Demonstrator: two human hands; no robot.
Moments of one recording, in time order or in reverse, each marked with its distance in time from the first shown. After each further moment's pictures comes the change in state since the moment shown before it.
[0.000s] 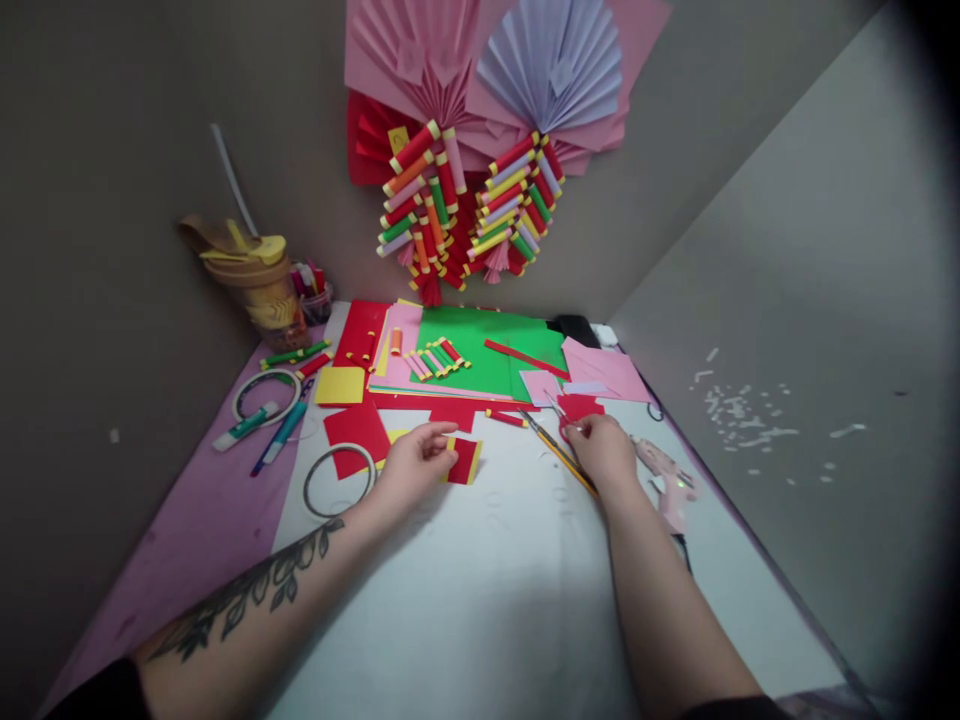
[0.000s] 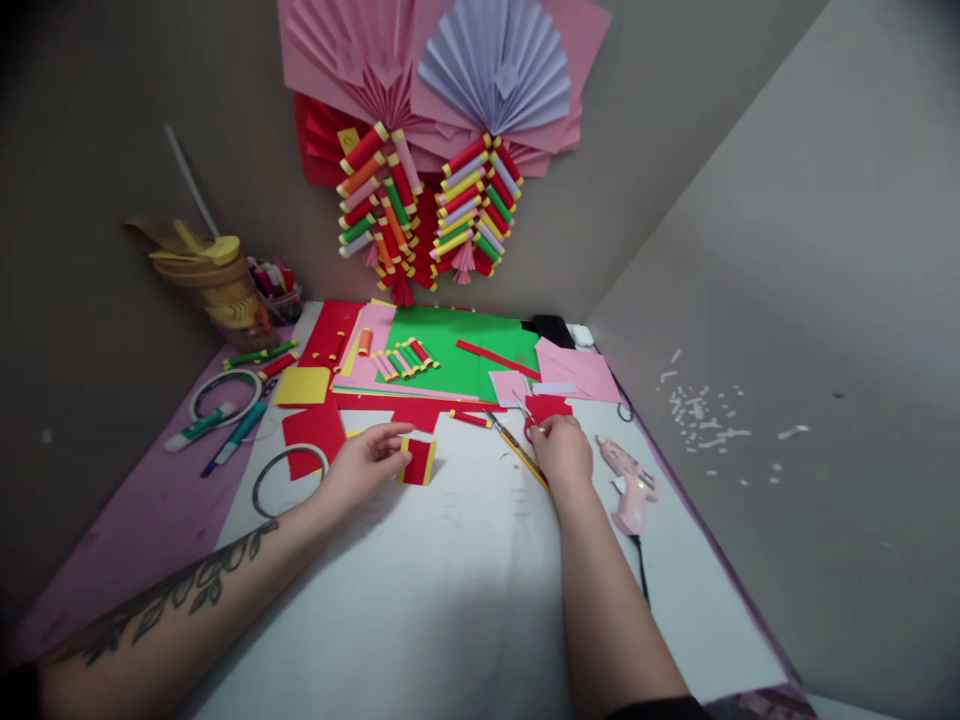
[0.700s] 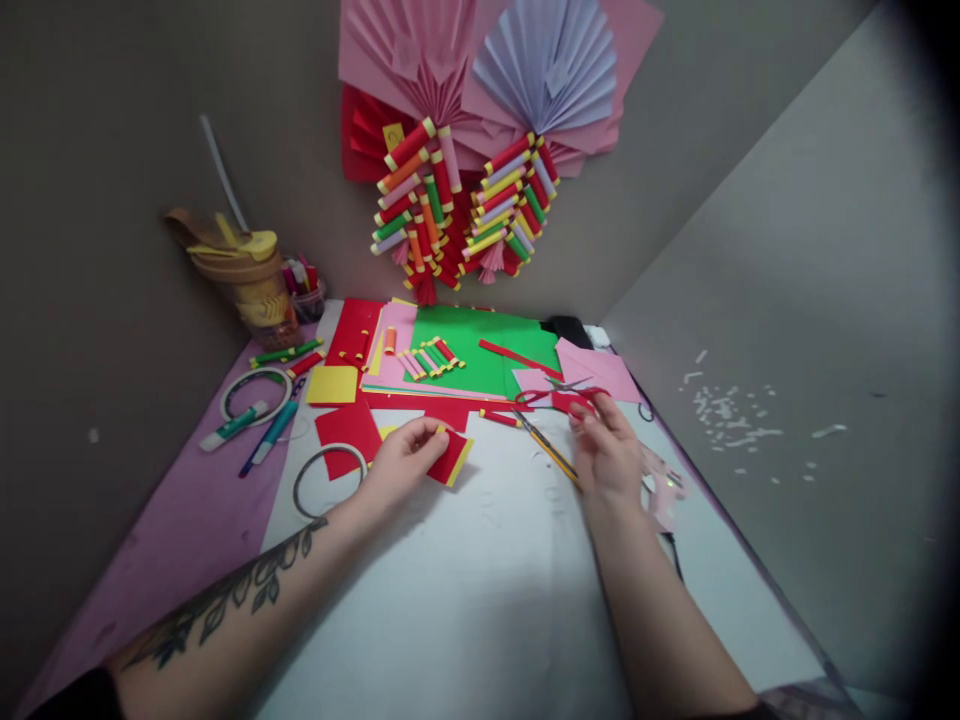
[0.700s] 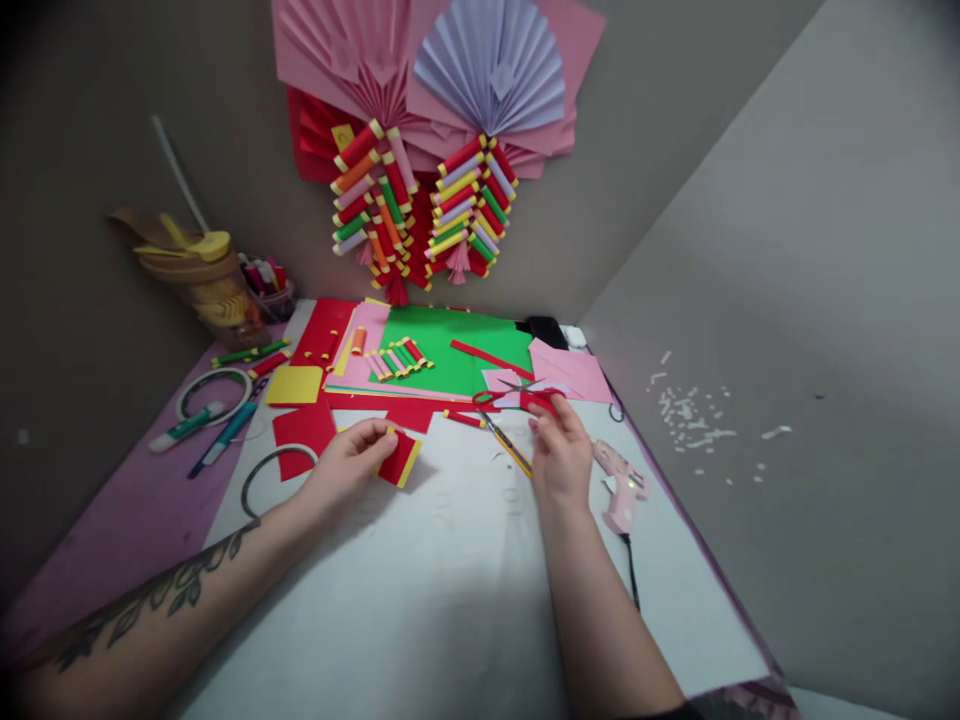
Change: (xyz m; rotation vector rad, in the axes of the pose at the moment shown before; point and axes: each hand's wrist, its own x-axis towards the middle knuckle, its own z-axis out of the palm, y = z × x) left_hand -0.006 0.017 -0.002 -0.019 -0.037 0.057; right_hand -0.022 -0.018 -0.009 1.476 0.147 -0.012
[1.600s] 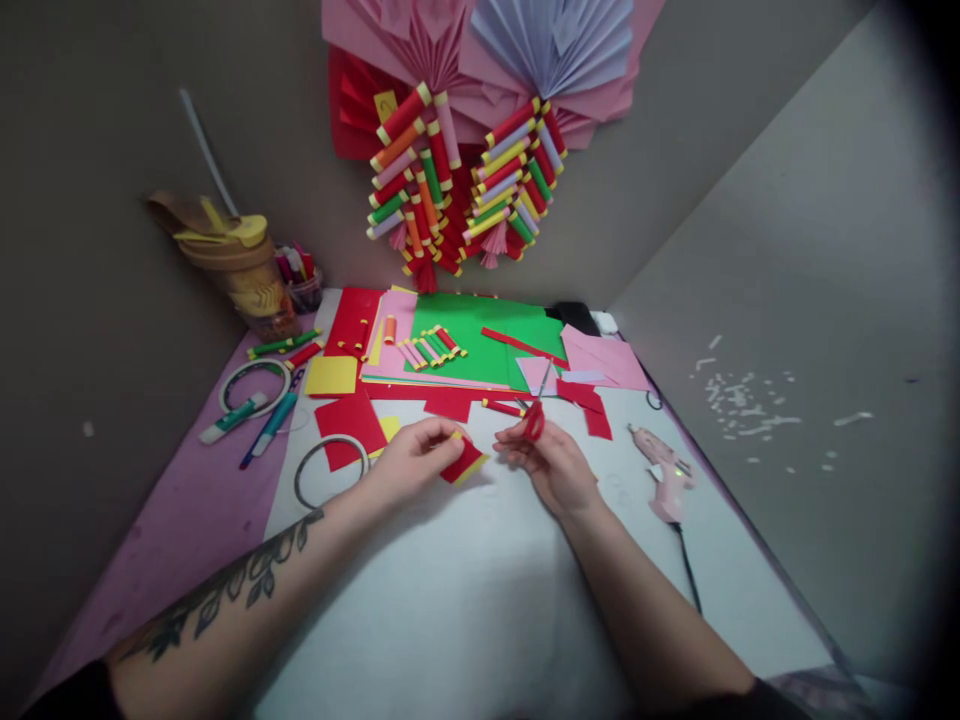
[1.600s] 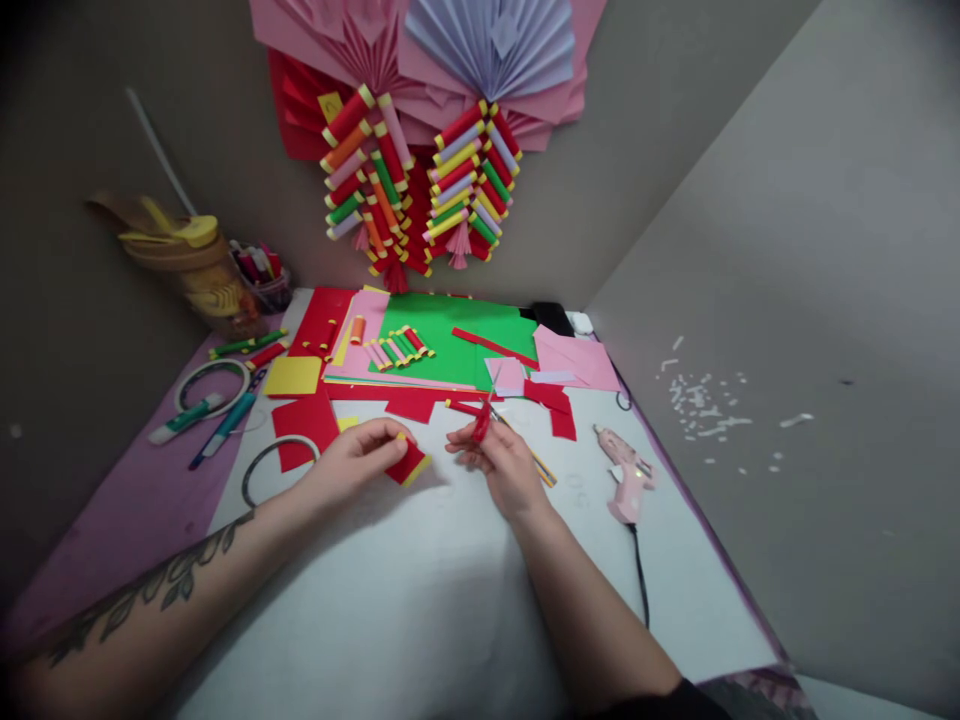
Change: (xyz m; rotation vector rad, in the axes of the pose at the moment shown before) left_hand -0.004 0.011 0.002 0.121 -0.177 0.024; right_hand -0.049 -0.005 0.038 0.098 -0.473 0.440
